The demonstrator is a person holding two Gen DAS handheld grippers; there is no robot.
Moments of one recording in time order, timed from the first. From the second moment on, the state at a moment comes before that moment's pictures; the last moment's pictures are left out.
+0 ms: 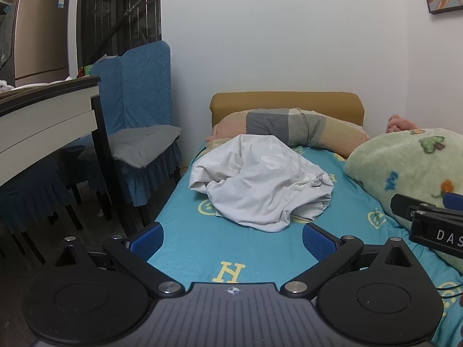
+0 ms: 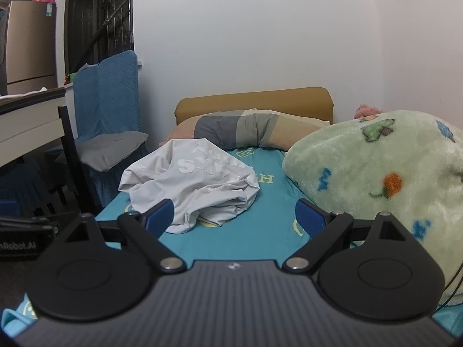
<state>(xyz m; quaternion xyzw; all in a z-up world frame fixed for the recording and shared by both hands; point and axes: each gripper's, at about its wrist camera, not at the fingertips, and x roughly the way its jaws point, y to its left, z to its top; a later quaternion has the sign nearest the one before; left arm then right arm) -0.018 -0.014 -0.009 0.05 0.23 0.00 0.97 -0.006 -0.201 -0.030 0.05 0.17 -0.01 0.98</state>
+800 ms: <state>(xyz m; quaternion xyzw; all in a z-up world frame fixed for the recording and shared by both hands) 0.056 -0.032 -0.055 0.08 0.30 -0.05 0.95 -0.006 -0.214 -0.035 0.07 0.17 -0.04 0.98</state>
